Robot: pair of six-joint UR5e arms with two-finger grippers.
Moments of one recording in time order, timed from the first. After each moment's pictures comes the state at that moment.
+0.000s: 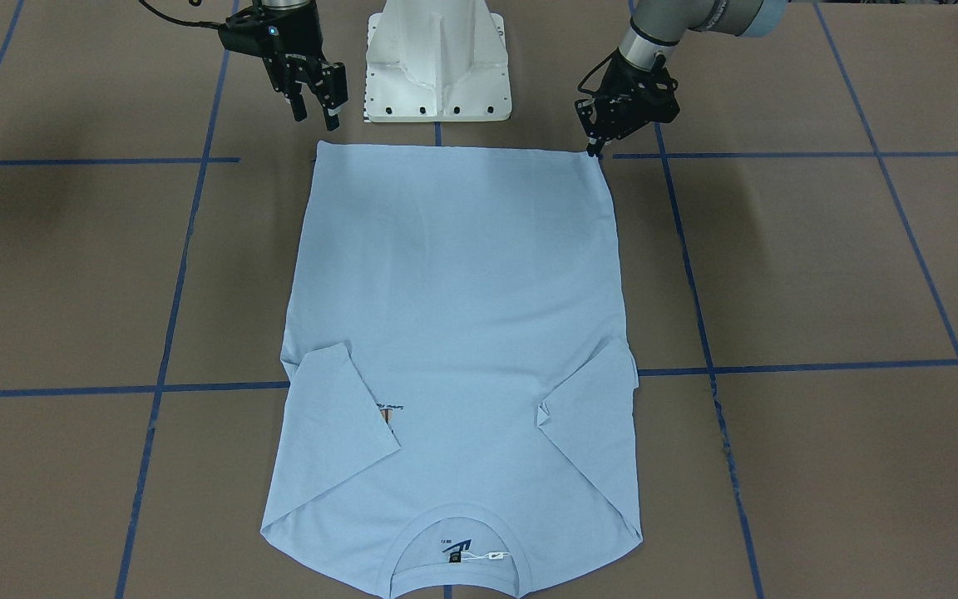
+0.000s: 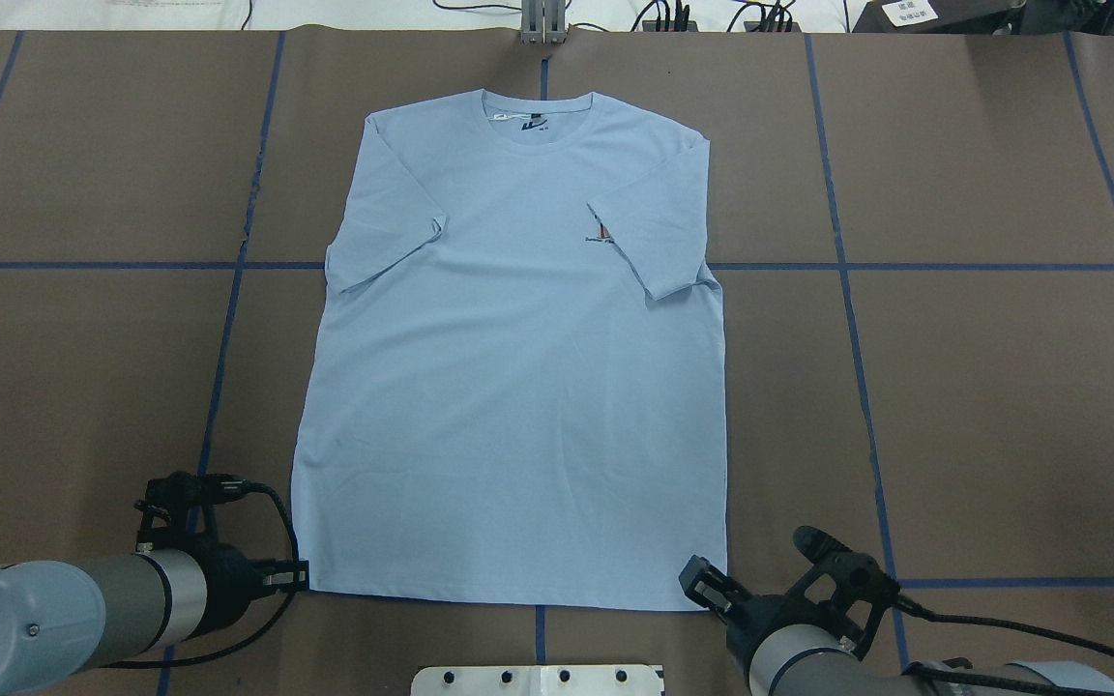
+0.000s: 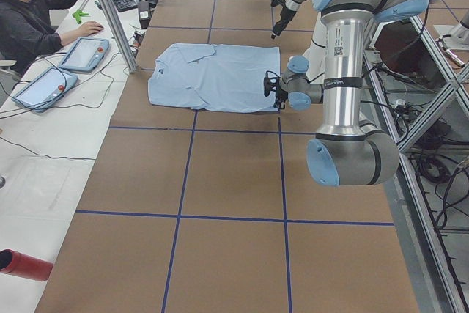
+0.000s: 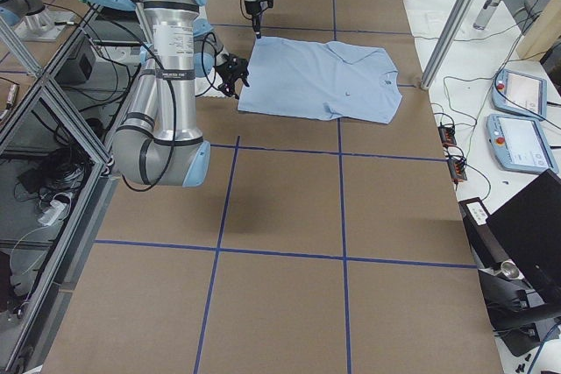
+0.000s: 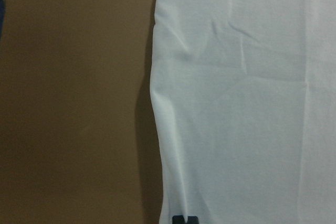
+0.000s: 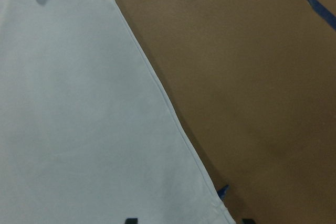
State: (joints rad) left arm -0.15 -1.52 -2.09 -2.13 -1.52 -1.53; right arm -0.07 -1.42 2.23 -1.62 1.15 2.24
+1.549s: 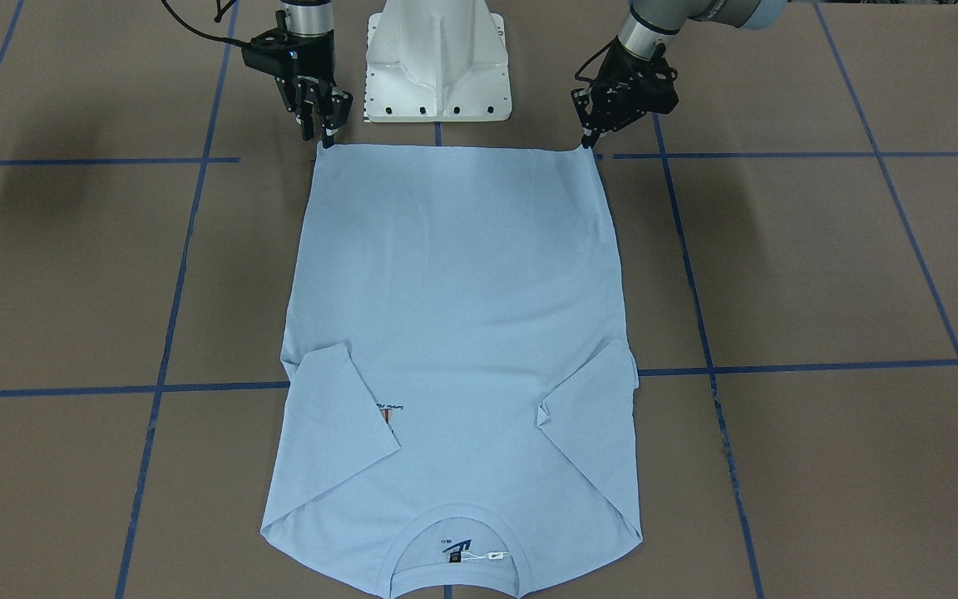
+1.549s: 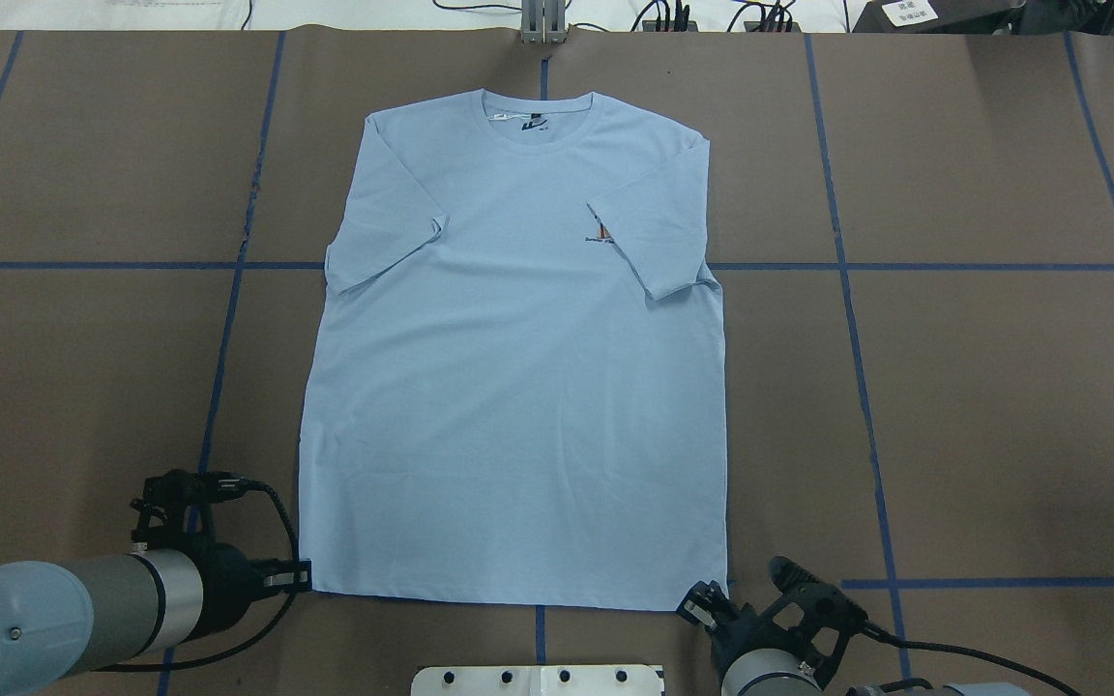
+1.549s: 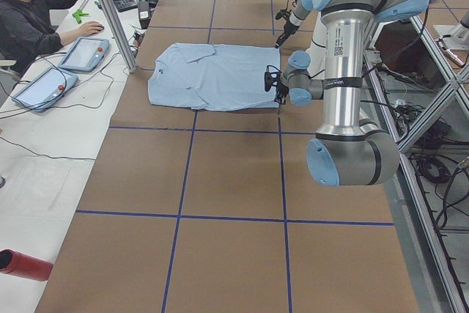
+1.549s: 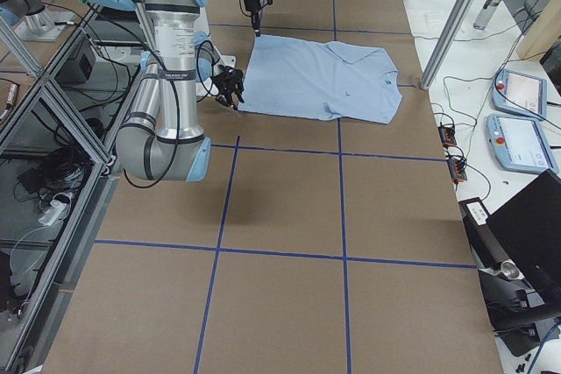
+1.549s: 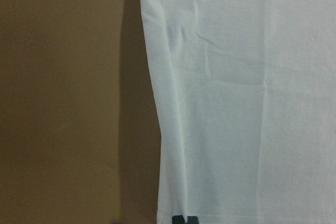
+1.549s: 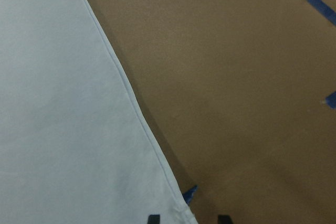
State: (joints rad) left arm -0.15 -1.52 -2.11 -2.13 -1.52 -1.54; right arm -0.10 -1.38 2.11 -1.66 1.12 2.27
